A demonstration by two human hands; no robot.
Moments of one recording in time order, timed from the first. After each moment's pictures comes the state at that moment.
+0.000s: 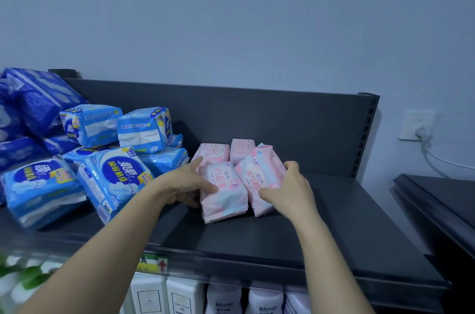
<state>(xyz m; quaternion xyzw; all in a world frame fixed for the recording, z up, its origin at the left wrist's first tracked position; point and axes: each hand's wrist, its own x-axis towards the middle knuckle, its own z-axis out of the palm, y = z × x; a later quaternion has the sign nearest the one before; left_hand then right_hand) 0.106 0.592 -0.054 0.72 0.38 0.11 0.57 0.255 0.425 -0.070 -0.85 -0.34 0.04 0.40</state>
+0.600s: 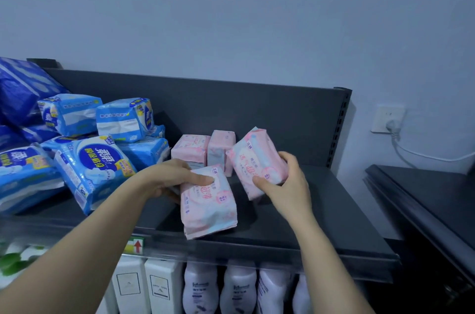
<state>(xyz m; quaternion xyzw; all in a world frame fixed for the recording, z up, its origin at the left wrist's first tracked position) 0.109 0.561 -0.055 0.76 0.37 0.07 0.53 0.272 0.374 -0.086 -0.77 -0.34 0.02 0.54</state>
